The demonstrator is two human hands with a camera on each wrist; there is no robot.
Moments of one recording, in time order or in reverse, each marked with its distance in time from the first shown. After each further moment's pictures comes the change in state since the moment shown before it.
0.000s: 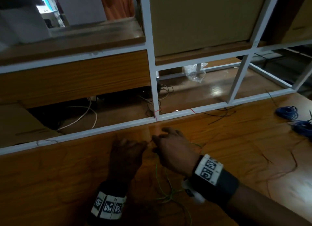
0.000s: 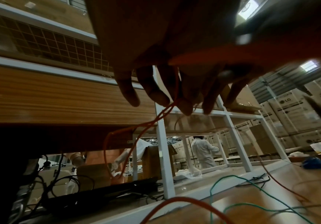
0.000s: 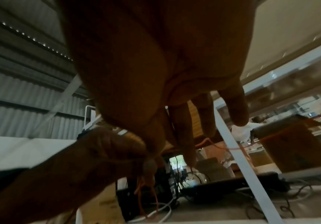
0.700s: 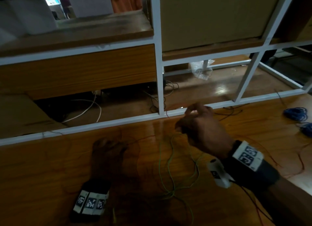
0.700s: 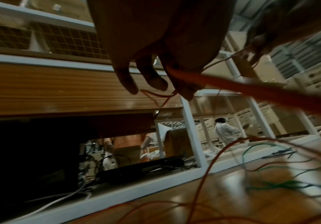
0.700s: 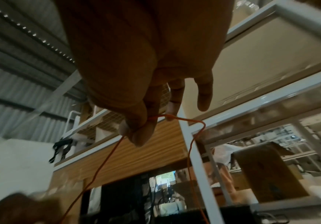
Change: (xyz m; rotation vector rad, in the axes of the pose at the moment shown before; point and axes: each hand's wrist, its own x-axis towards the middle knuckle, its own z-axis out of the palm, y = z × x) left_hand -0.043 -0.054 -0.013 0.091 -0.090 -0.121; right_hand -0.020 0.061 -0.036 0.124 0.406 -0.147
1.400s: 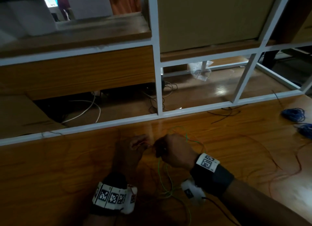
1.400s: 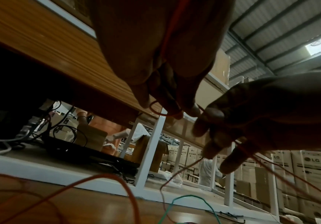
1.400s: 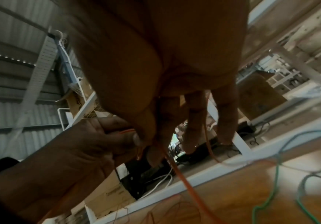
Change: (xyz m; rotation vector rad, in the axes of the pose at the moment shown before) left_hand 0.040 0.084 -0.018 -0.910 0.002 -0.463; right_hand 0.007 -0.030 0.080 0.290 -0.376 0.129
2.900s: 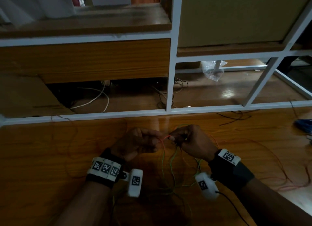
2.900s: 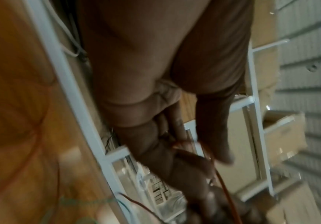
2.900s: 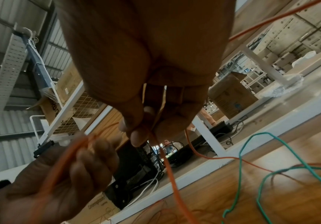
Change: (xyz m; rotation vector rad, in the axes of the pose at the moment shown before) left_hand 0.031 -0.018 -0.023 -0.800 -0.595 -0.460; right_hand 0.004 0.039 -0.012 0.306 0.161 -0.063
